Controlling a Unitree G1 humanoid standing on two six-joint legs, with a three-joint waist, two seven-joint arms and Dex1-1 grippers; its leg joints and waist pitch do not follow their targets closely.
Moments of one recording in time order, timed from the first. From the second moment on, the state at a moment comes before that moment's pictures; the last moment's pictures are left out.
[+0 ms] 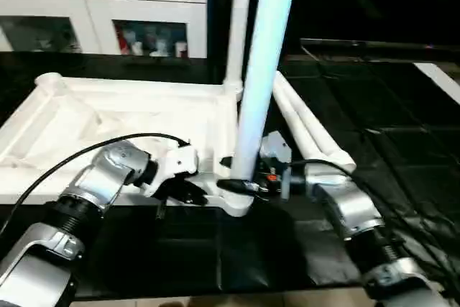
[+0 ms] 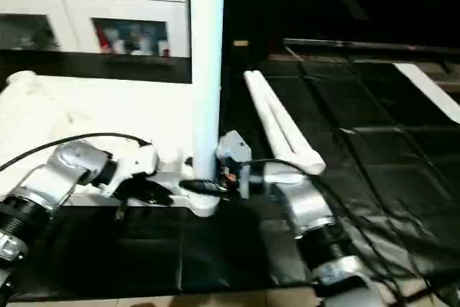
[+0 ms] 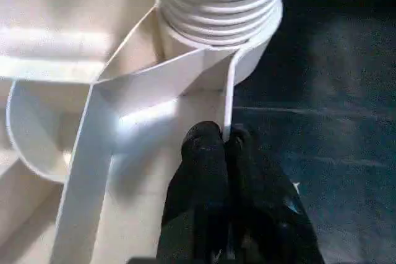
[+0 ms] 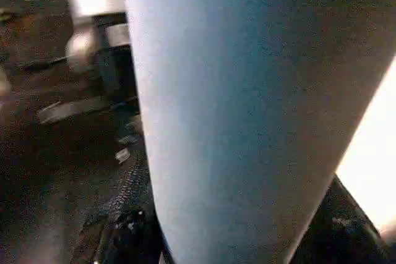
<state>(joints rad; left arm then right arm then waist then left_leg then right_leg) -0.60 0.56 -0.37 0.50 0.02 0.24 -1.28 -0.51 -0.09 0.21 0.54 0.17 0.06 0.94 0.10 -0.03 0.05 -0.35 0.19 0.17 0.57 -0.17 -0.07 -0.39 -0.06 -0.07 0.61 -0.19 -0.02</state>
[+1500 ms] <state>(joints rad) -0.50 0.43 -0.23 0.27 0.02 0.54 -0.87 -0.62 -0.04 0.09 0.85 0.14 0.02 0.74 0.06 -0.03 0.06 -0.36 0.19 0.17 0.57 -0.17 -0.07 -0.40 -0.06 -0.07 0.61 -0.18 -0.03</state>
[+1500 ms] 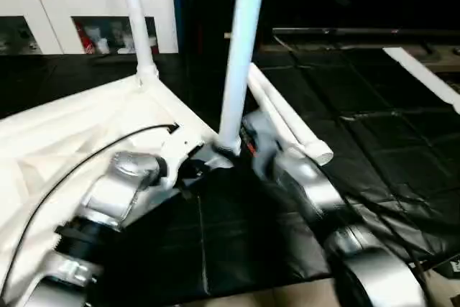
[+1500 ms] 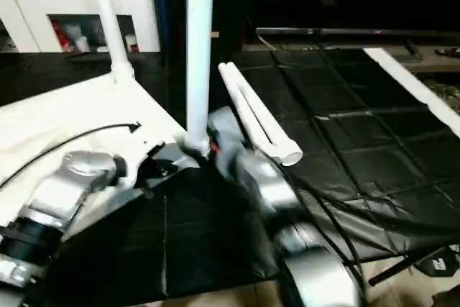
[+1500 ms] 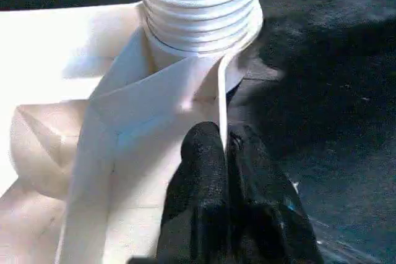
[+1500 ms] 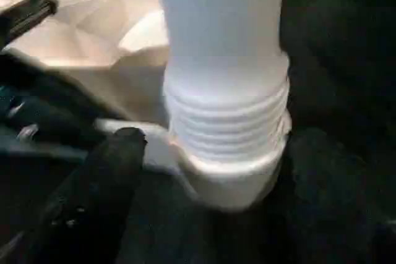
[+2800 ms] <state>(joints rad) -0.55 0.59 -0.38 0.41 -0.01 0.08 -1.40 -0.55 -0.28 0.27 0.52 0.19 0.13 1.32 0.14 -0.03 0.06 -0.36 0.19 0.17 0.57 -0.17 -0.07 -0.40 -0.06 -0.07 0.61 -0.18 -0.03</state>
